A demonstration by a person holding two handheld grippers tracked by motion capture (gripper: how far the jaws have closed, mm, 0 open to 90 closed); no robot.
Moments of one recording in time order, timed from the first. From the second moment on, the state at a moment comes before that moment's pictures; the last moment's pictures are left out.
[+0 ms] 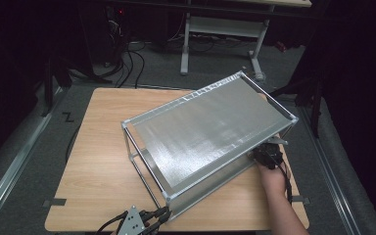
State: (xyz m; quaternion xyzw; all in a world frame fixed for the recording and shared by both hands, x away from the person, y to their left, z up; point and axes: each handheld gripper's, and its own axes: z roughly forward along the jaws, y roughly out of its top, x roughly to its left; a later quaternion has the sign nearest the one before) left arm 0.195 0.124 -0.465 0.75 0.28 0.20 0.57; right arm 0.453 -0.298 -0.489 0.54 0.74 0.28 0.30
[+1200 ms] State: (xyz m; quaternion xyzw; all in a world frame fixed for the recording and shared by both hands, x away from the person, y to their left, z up) left arm 0.200 0.121 -0.466 0.74 0.28 0.19 0.58; right arm 0.338 -0.139 -0.499 0.35 0.84 0.38 0.20
